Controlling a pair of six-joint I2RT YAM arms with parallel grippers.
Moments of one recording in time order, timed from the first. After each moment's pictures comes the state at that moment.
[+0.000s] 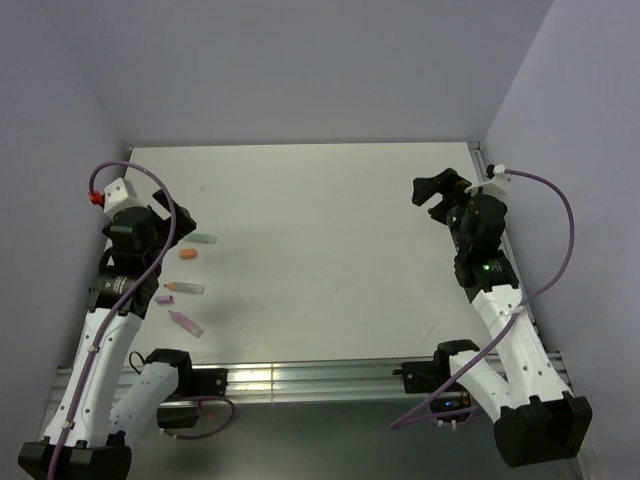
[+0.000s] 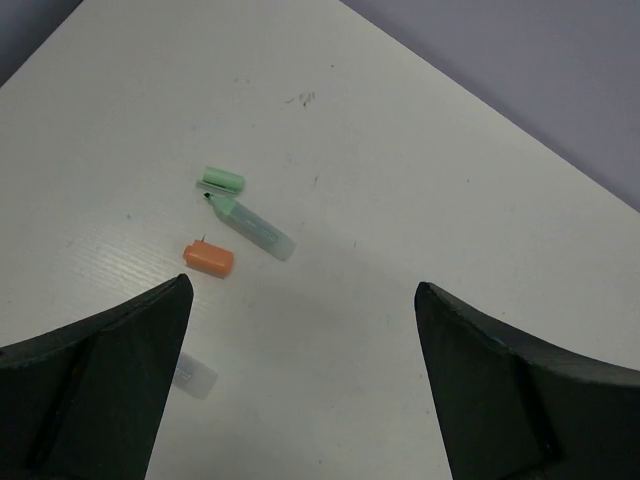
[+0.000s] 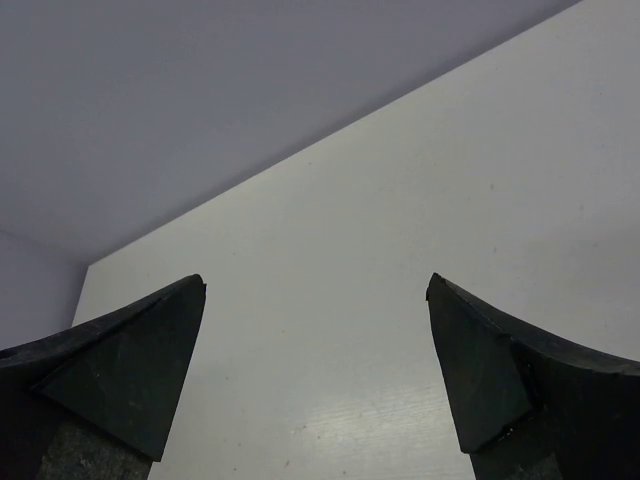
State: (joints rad) left arm -0.13 0.78 0.89 -0.50 -0.32 -0.56; right arm 0.09 0.86 0.77 -0.04 0.07 0.60
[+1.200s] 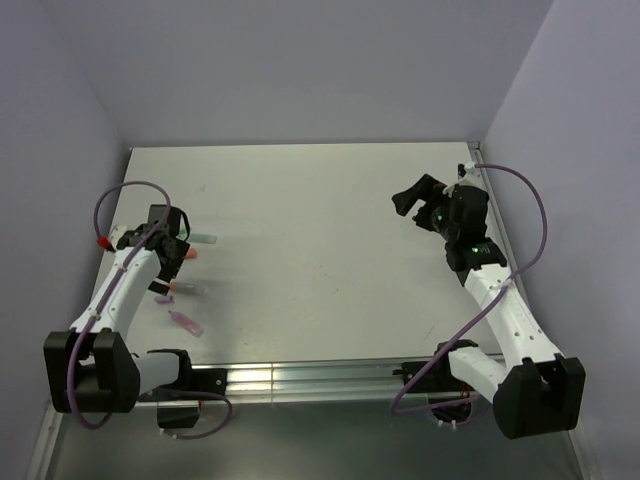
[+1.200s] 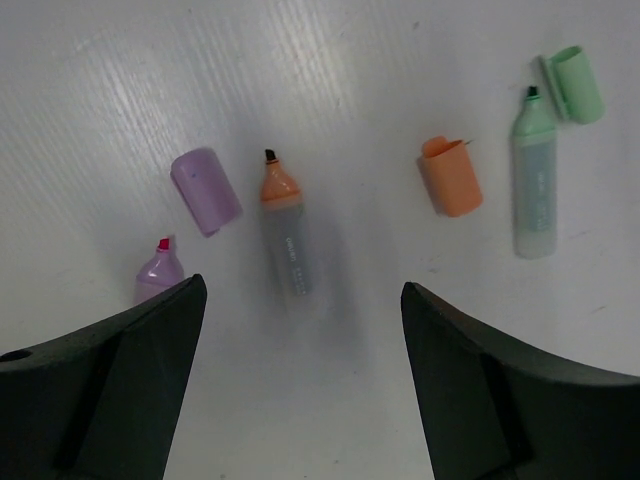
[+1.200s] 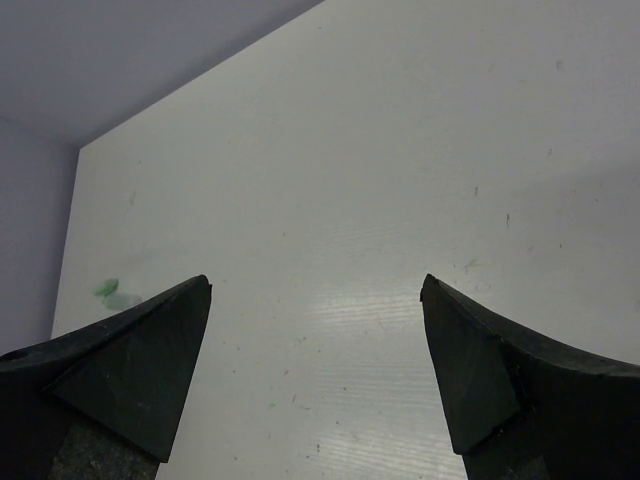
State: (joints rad) left arm -0.04 1.19 0.88 -0.89 -0.50 -1.24; right arm 0.09 1.01 0.78 -0.11 -0.14 0.60
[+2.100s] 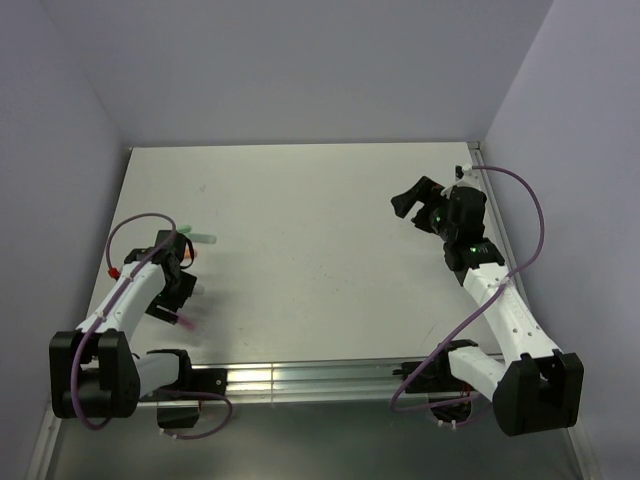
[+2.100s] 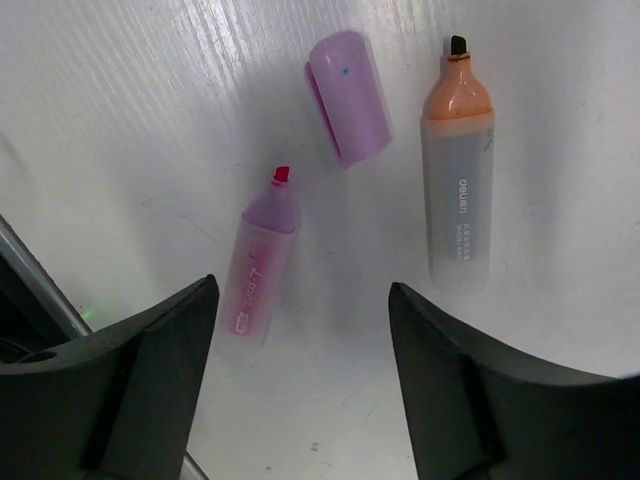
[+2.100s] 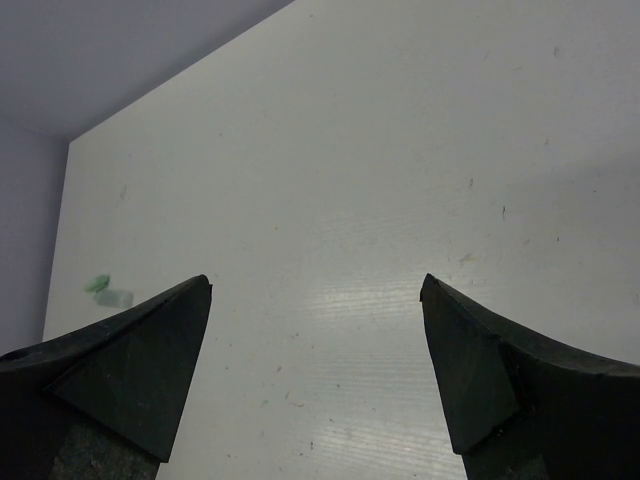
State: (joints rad) left arm -0.03 1.18 0.69 -0.96 -0.36 -1.28; right arm 0.09 1.03 0.76 -0.10 -0.14 0.60
